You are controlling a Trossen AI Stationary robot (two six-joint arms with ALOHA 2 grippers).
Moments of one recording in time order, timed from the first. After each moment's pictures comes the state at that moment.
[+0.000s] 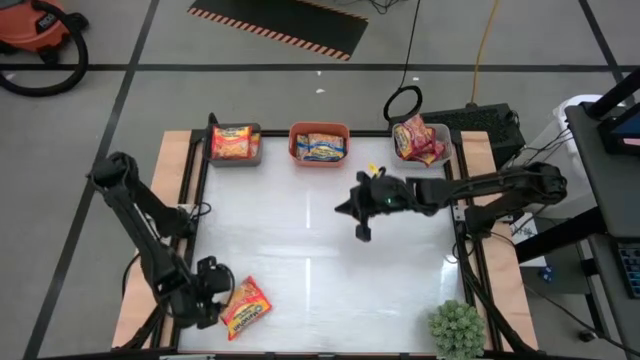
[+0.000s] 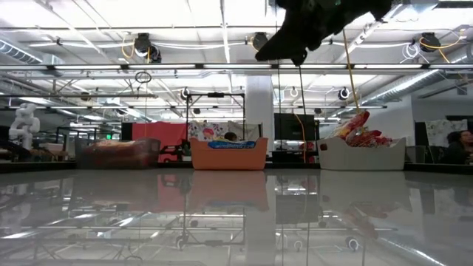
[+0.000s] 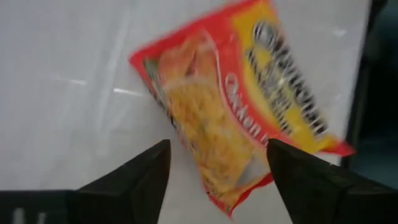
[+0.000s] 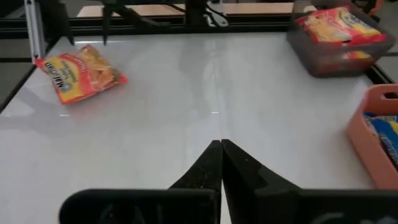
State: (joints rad) left arm -1.03 1.32 0.79 -0.69 -0.25 -1.24; right arm 0.00 1.37 0.88 -0.02 0.02 0.04
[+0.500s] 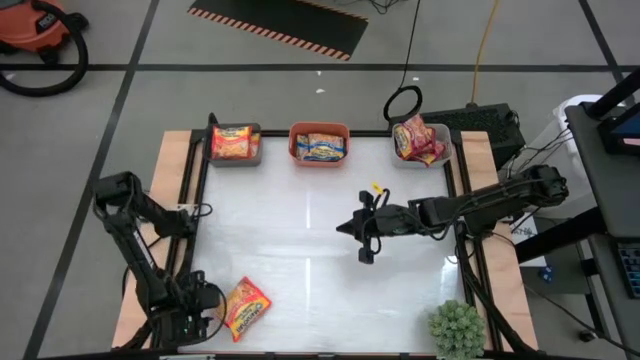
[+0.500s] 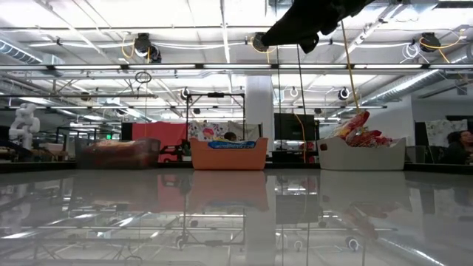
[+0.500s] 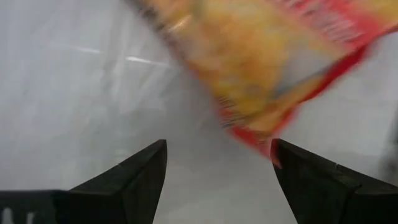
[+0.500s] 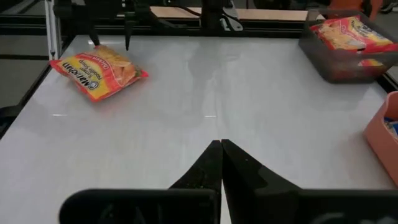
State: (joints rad) left arm -1.22 1.53 0.79 -0.64 -0.19 -1.43; right arm 0.19 1.37 0.88 -0.02 0.20 0.12
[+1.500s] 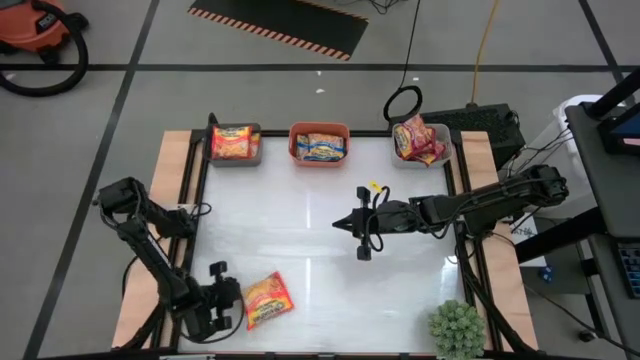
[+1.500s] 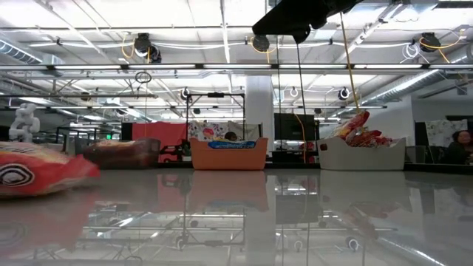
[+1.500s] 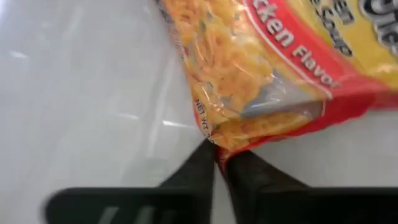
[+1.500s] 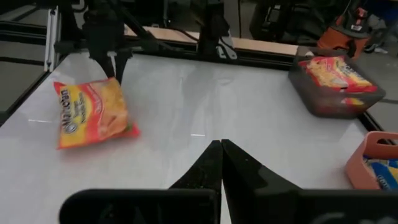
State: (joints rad) left arm -1.07 1.61 0.79 -0.57 -0.47 -1.21; right arm 0.18 1.37 0.88 0.06 0.22 0.00
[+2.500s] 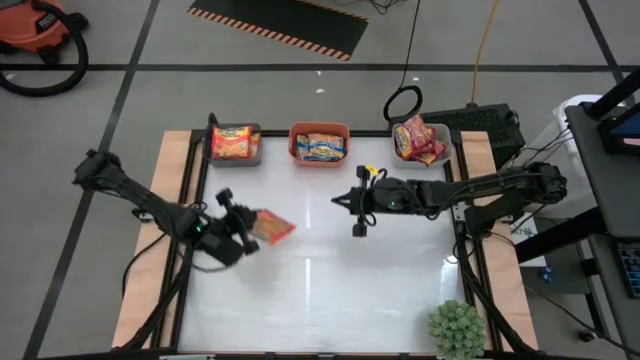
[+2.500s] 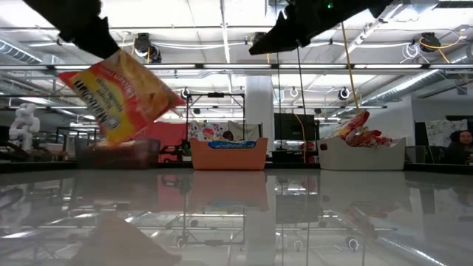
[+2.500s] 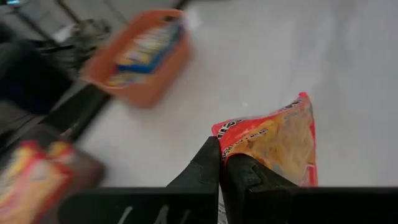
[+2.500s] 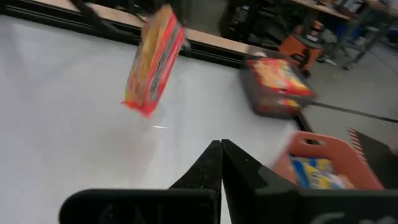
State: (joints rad) left arm -0.51 1.14 0.79 -0.72 -0.89 -0.60; right arm 0.04 1.37 0.88 0.08 0.21 -0.21
